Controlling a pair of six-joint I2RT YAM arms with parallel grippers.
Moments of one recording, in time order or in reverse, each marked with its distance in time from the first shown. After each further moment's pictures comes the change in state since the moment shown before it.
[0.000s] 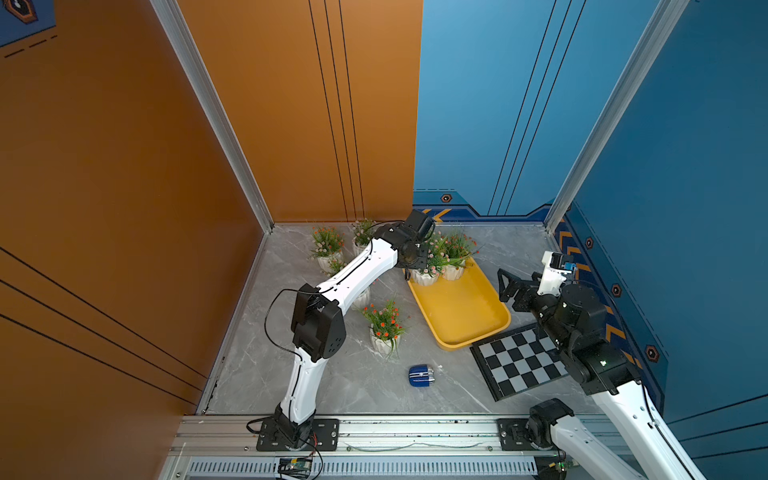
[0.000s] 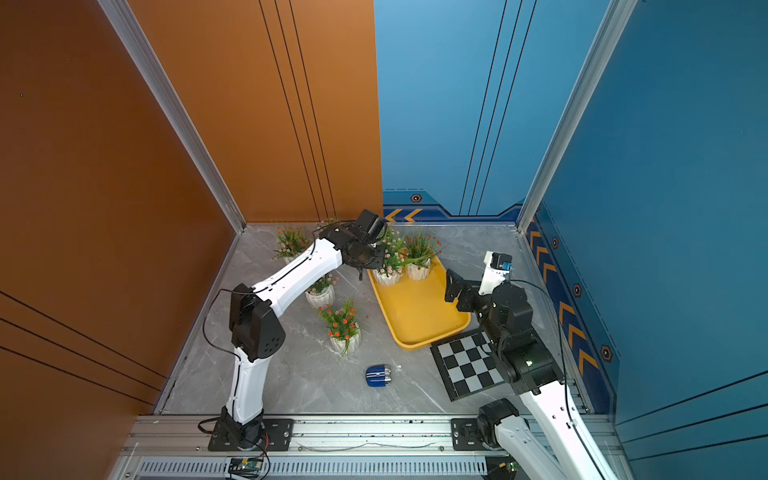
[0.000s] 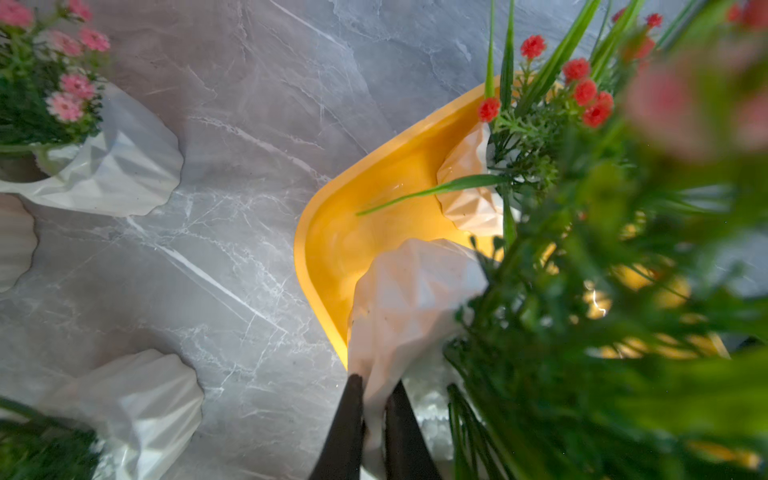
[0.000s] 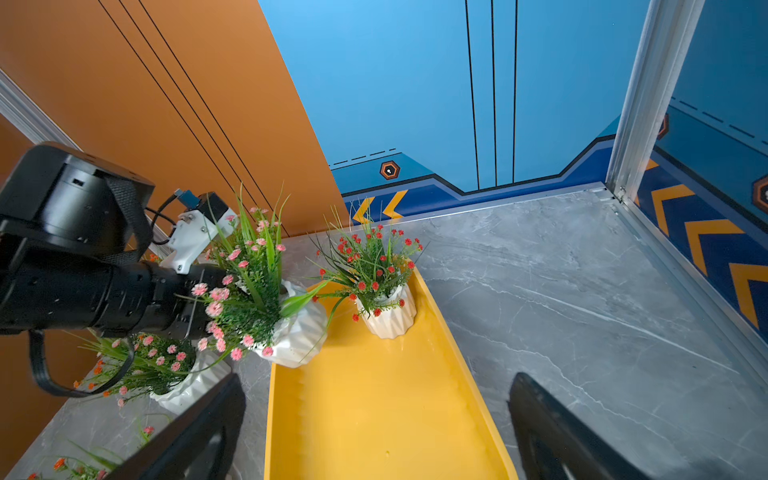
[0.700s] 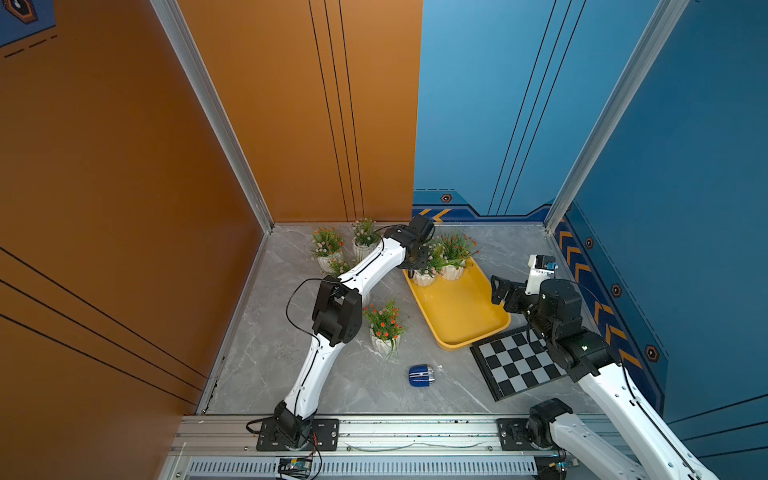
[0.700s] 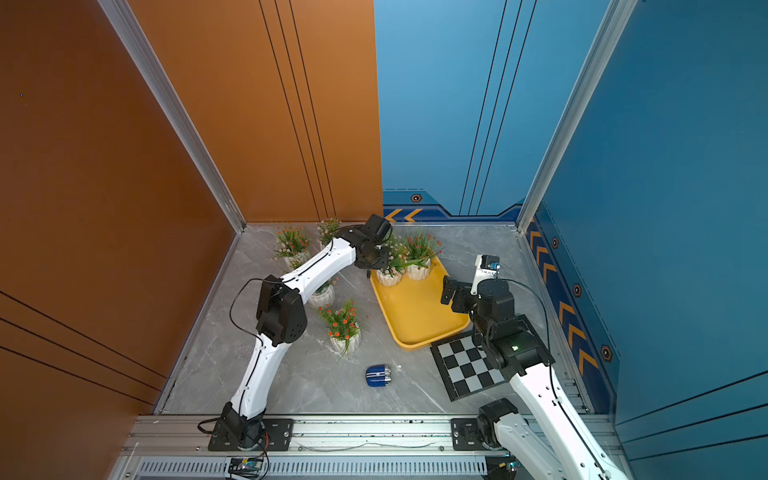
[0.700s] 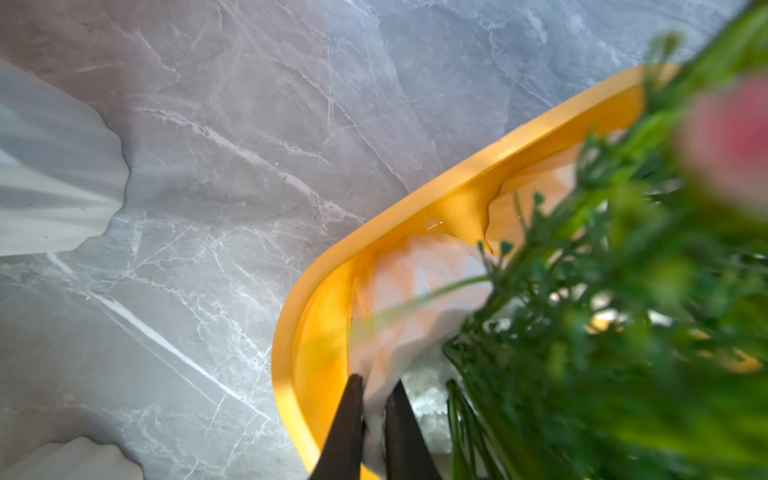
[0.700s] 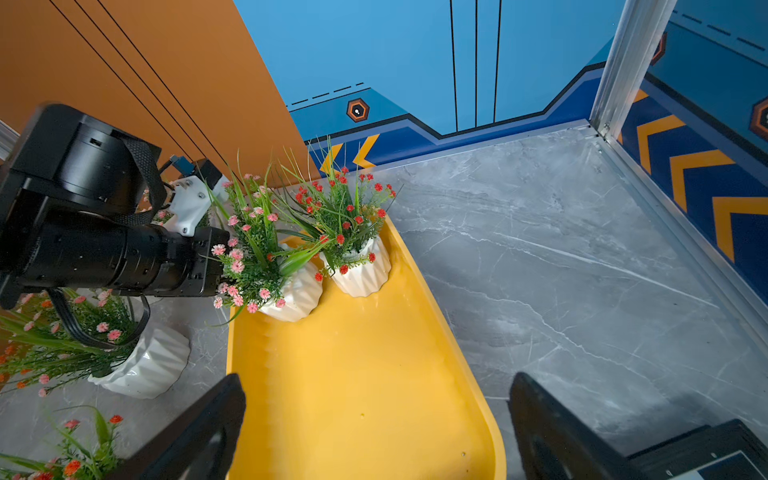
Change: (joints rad) left arm 0.042 0.219 0.153 0.005 0.012 -0.019; right arm 0.000 0.114 -0.038 -0.007 0.032 0.025
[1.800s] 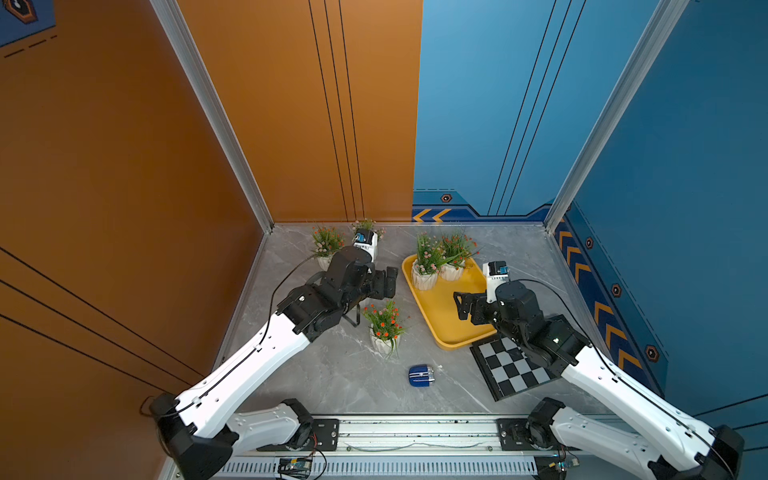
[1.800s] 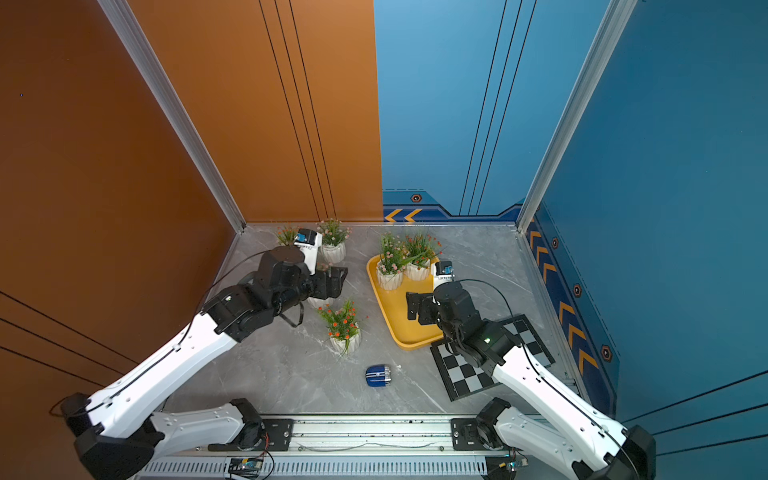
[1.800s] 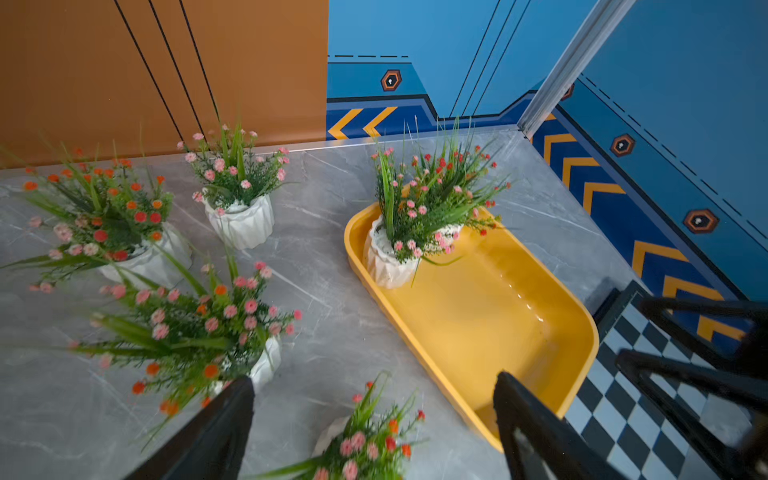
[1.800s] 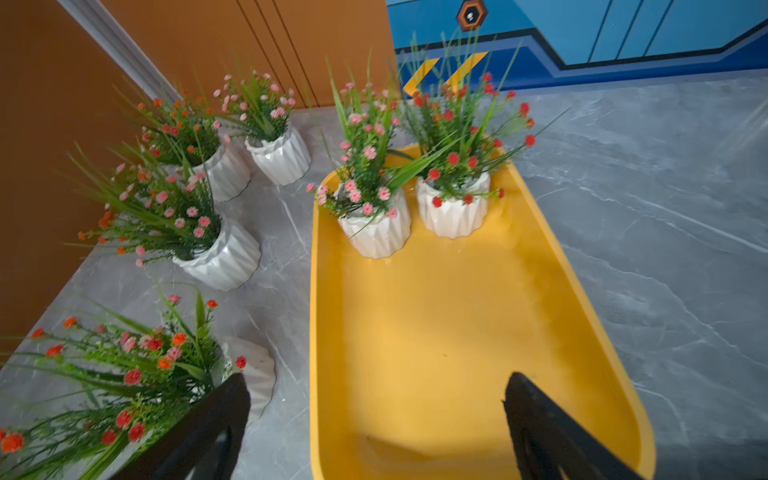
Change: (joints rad) left arm -0.134 -1.290 -1.070 0.363 -0.138 0.098; right arm 0.406 0.170 0.066 -0.057 0.106 0.086
